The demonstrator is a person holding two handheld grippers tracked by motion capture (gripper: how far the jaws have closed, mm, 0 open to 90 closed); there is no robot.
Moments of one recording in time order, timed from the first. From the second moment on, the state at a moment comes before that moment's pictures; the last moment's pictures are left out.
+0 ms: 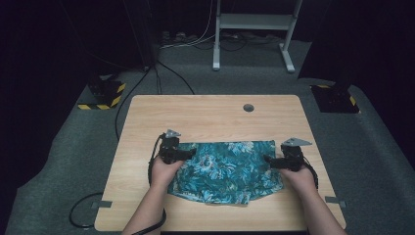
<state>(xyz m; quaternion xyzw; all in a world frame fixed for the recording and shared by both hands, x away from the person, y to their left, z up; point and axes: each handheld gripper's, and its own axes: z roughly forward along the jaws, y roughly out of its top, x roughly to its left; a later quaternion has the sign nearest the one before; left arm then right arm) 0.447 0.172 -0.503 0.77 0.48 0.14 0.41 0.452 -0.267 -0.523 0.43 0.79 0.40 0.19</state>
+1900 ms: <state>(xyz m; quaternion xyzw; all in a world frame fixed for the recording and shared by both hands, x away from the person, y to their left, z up) 0.303 0.244 -0.546 0.78 0.49 0.21 0.33 0.331 -0.308 -0.540 0.44 0.80 0.35 0.22</state>
